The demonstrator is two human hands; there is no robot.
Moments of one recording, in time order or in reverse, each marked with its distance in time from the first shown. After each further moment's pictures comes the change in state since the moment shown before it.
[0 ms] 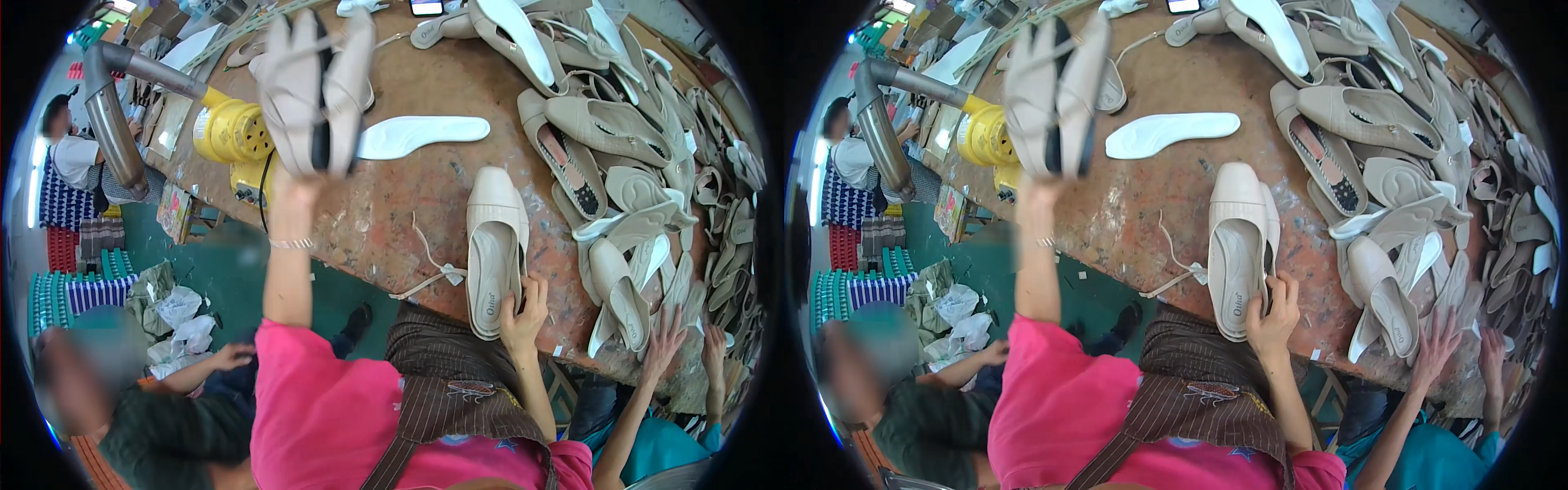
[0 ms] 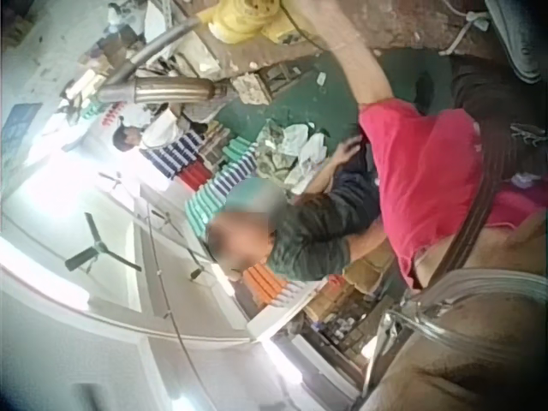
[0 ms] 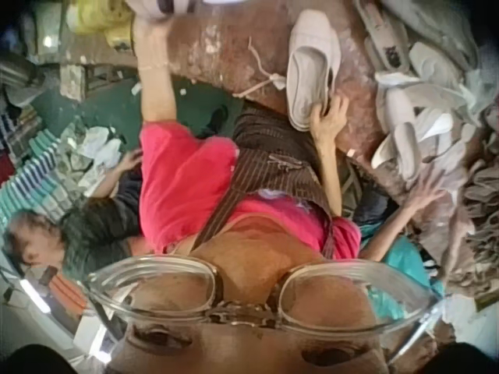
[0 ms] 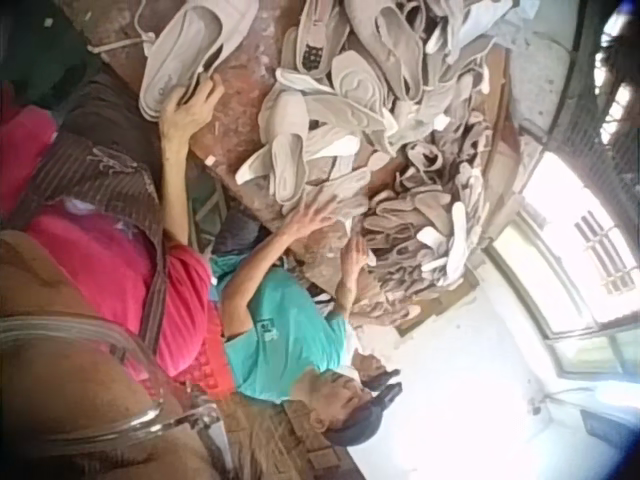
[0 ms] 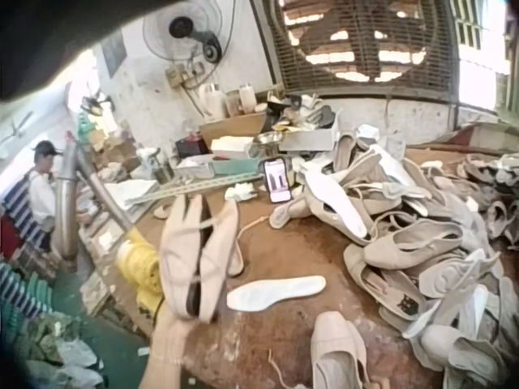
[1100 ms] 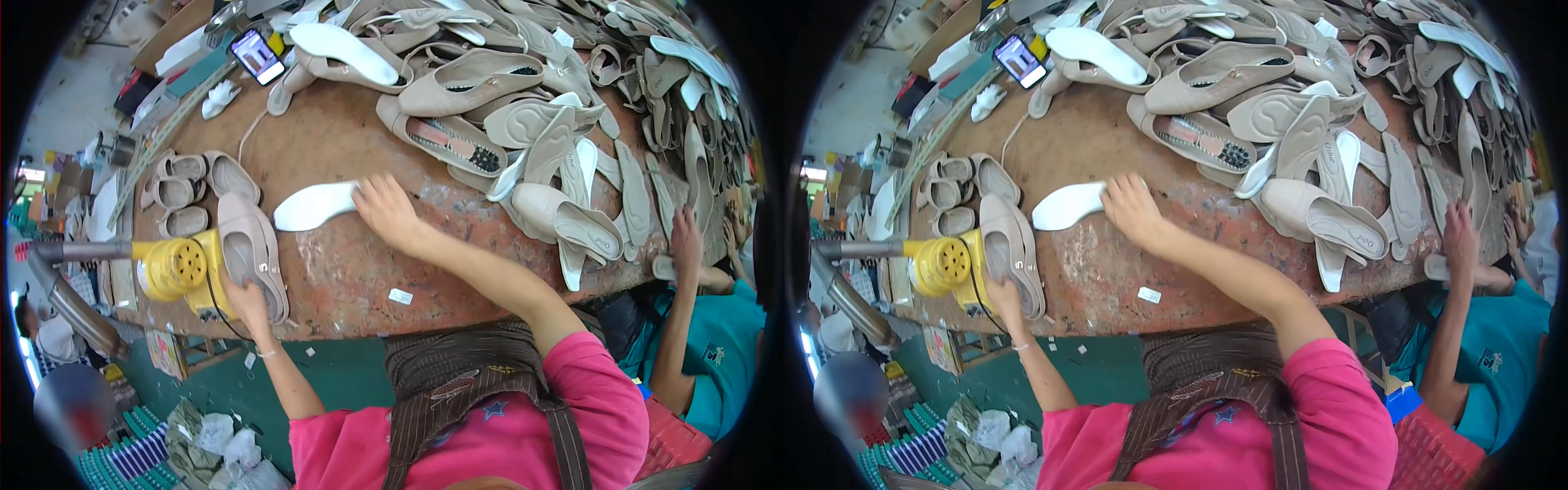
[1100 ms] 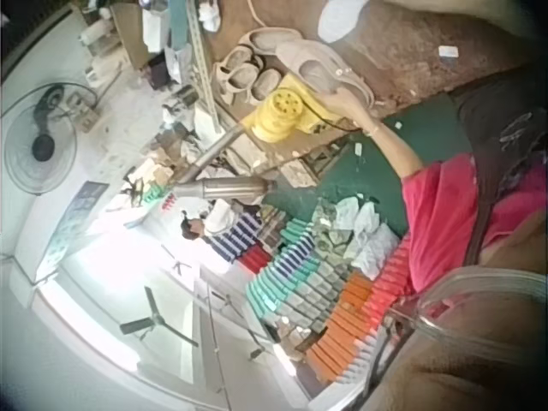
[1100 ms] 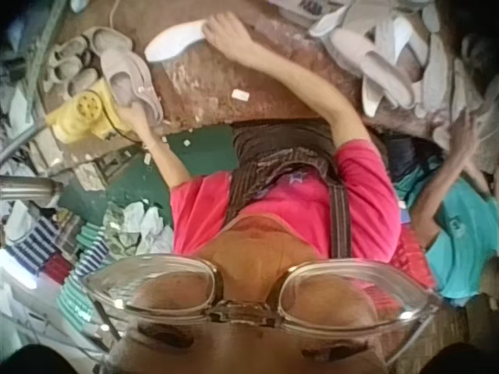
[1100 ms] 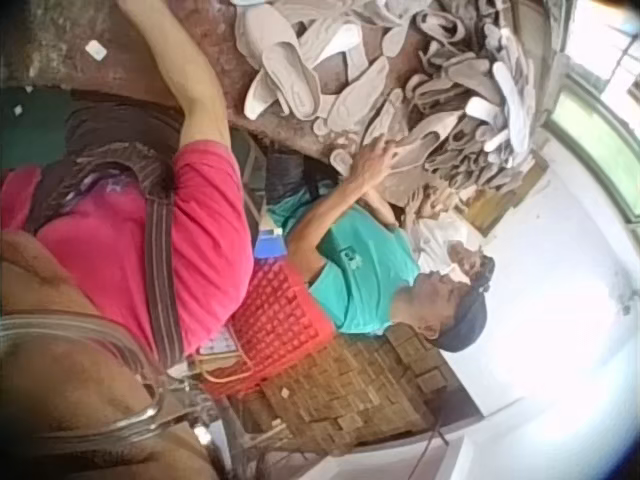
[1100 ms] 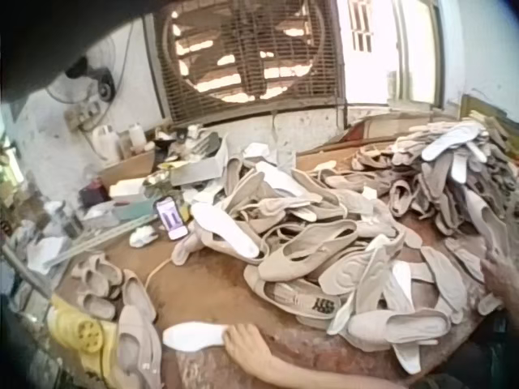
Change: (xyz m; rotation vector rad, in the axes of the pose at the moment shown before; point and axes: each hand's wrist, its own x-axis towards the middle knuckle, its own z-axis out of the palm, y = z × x) left_hand 0.038 -0.018 -0.117 1.706 0.131 0.924; right_hand 0.165 -0.018 0.120 -0.553 -0.060 -0.541
